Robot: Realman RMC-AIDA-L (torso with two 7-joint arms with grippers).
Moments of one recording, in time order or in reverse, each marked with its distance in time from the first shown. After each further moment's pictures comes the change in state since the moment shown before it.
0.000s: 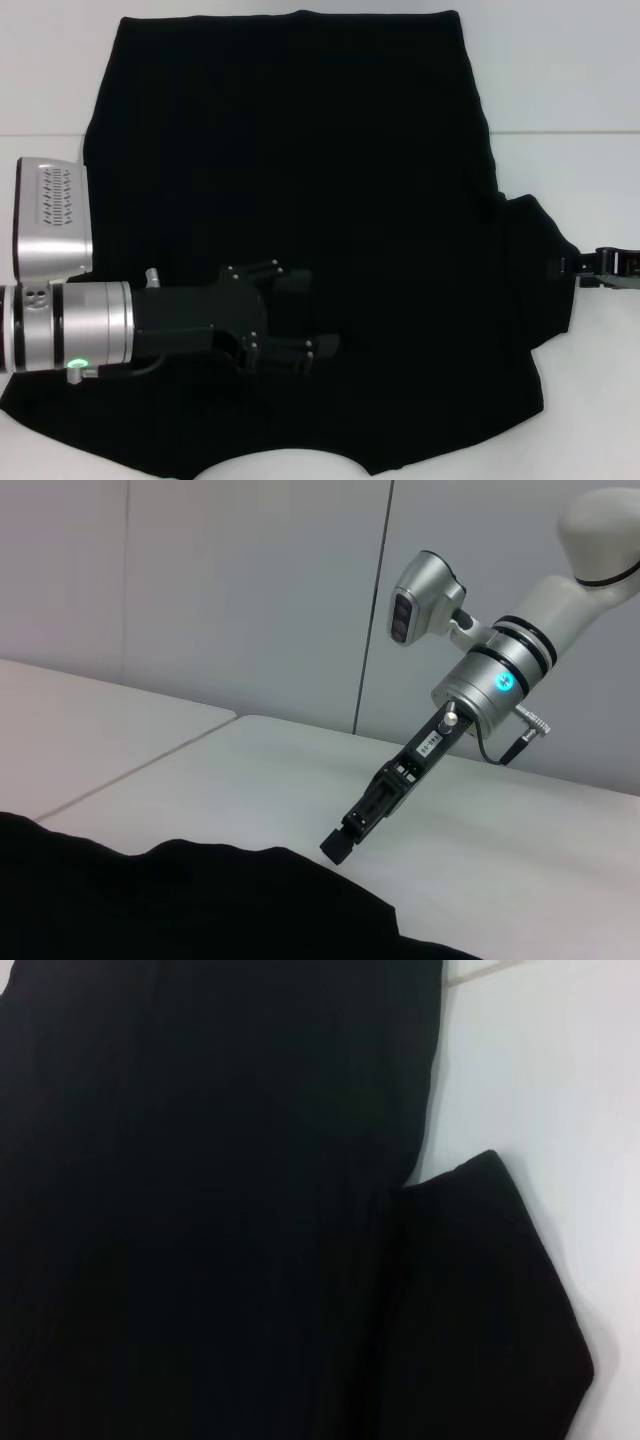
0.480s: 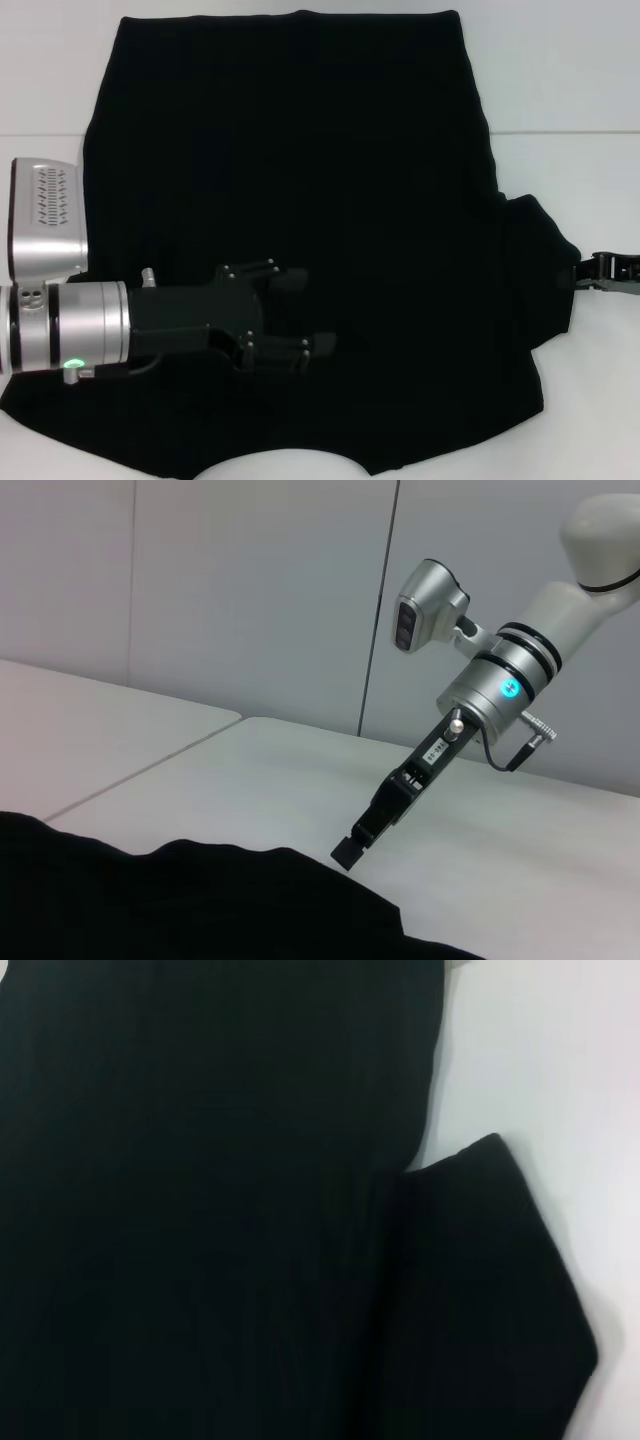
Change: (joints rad) left arm 0.005 0.004 0.000 0.000 -0.006 0.000 0.001; right arm 0.004 0.000 0.001 0.017 -0.005 0.001 0.003
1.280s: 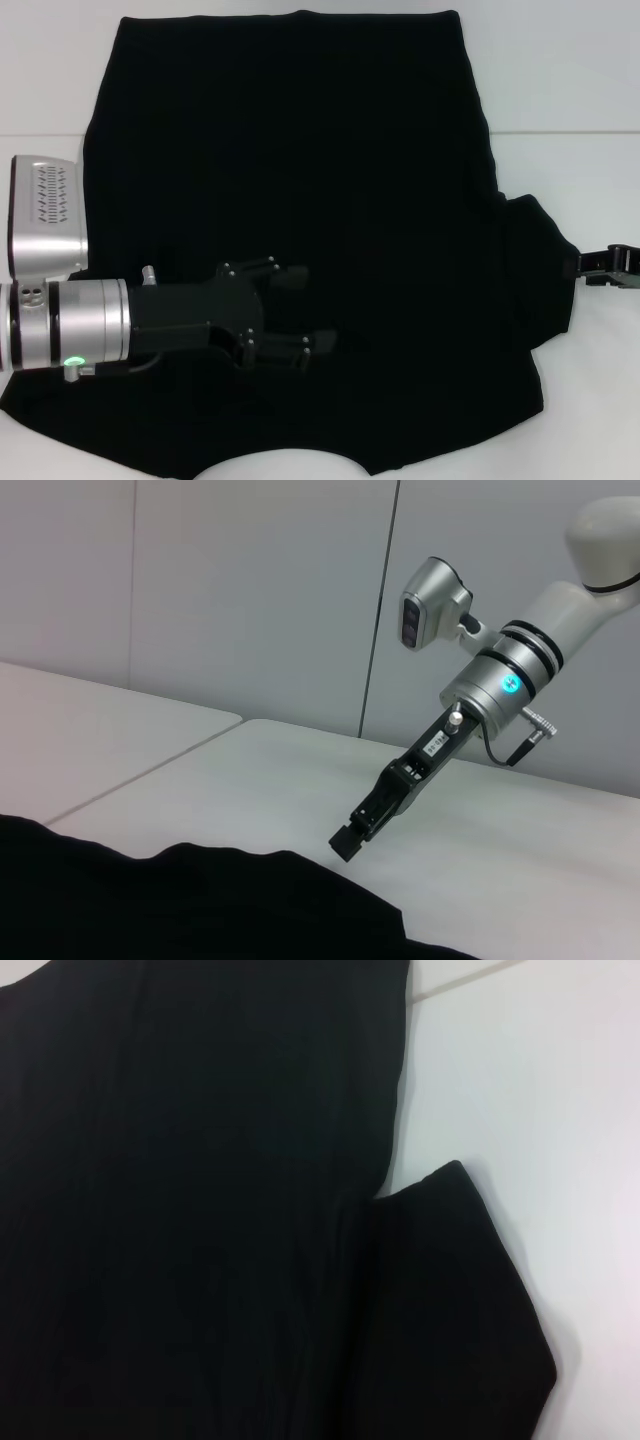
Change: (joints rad) left arm -0.003 0.001 -0.001 0.000 -0.002 0.000 0.000; right arm -0.006 -0.014 0.042 0.007 0.001 -0.001 0.002
